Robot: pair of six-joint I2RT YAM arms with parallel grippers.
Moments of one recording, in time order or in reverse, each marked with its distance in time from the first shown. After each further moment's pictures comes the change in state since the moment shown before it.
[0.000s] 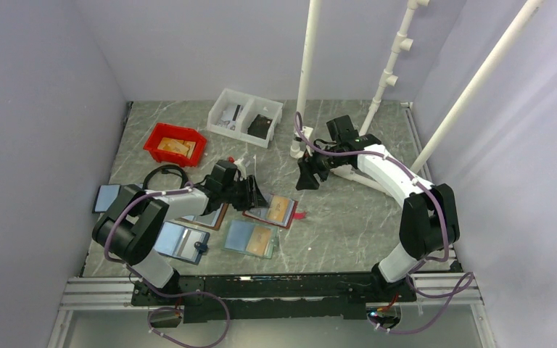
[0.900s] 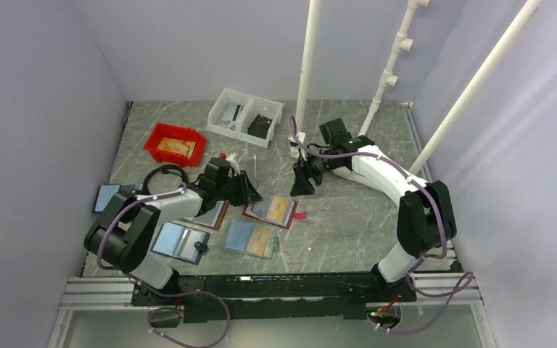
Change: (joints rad) left arm 0.035 -0.064 -0.018 -0.005 -0.034 -0.030; right arm 0.042 0.024 -0.003 -0.009 -0.091 -0.019
